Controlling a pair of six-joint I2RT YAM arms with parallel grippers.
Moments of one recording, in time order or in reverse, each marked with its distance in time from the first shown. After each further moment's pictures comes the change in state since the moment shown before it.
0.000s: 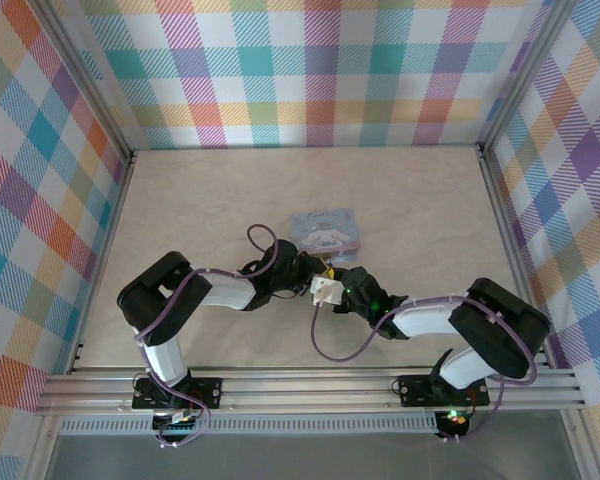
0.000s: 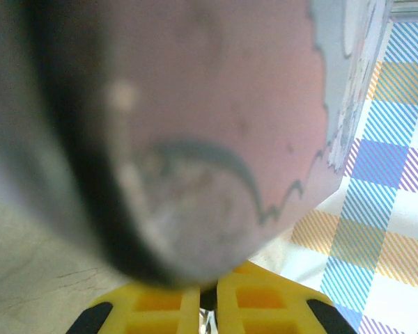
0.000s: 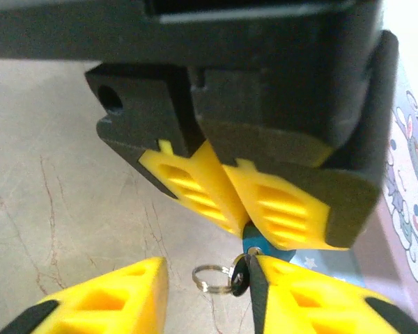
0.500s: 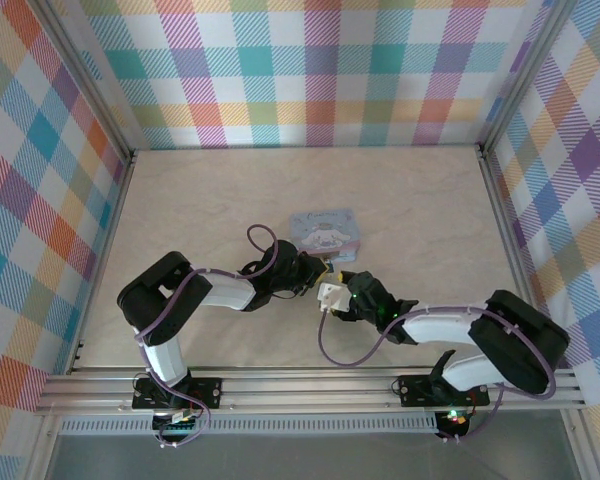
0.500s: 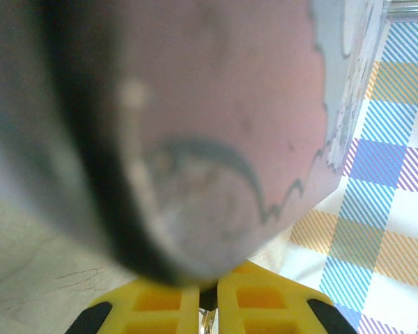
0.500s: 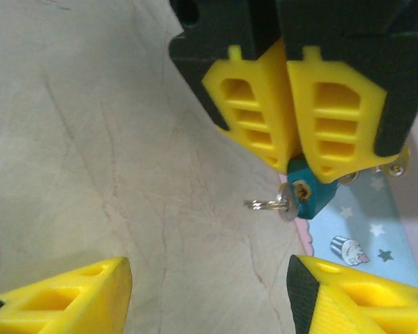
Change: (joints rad) left arm 0.000 0.000 -0.006 0.015 0.000 0.000; right arm 0.001 -0.115 -0.043 -0.142 -0.027 0.037
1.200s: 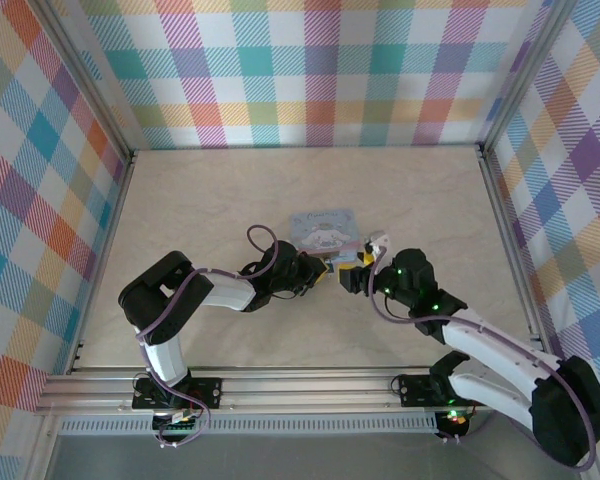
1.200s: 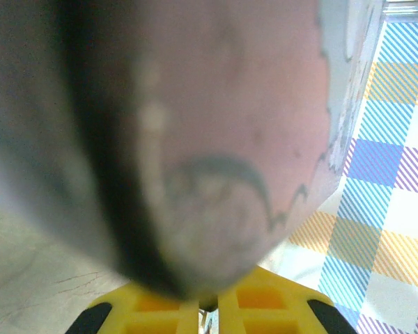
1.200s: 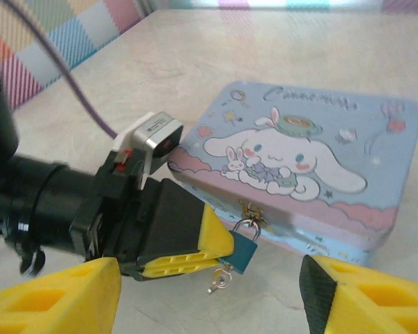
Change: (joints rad) left arm 0.002 0.009 -0.007 0.027 0.003 0.001; right arm -0.256 -0.442 0.031 -0.173 -0.369 0.868
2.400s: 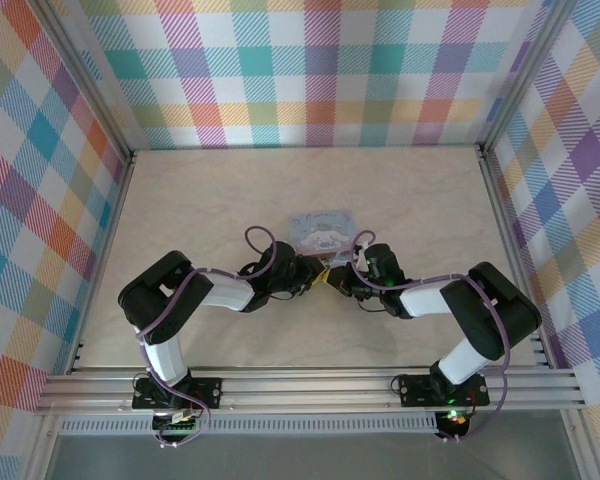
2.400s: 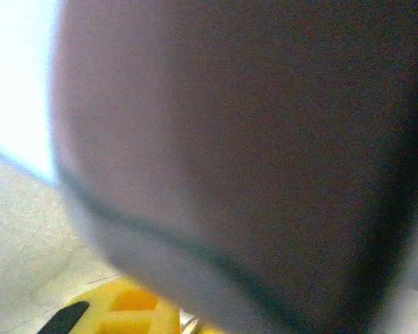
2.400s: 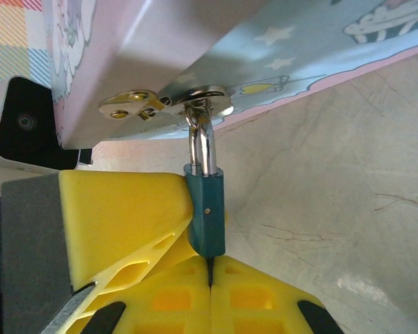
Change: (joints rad) left arm 0.010 0.001 -0.013 -0.006 -0.002 -0.001; right arm -0.035 0.650 0.050 0.384 -0.274 0.928
